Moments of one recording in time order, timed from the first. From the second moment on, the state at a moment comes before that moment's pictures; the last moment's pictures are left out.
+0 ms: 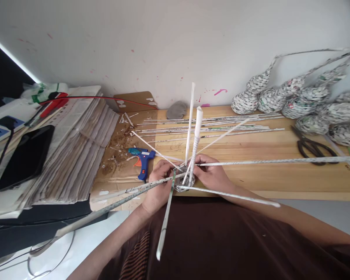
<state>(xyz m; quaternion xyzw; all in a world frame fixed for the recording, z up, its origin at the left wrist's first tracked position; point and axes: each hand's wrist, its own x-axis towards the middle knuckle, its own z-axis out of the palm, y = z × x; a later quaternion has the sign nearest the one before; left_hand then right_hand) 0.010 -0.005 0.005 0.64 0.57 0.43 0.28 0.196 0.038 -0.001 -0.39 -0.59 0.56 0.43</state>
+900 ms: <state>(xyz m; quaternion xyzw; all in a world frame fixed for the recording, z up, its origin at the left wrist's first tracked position) 0.016 -0.008 0.011 0.64 0.56 0.48 0.22 0.195 0.030 0.000 -0.40 -0.57 0.58 0.43</state>
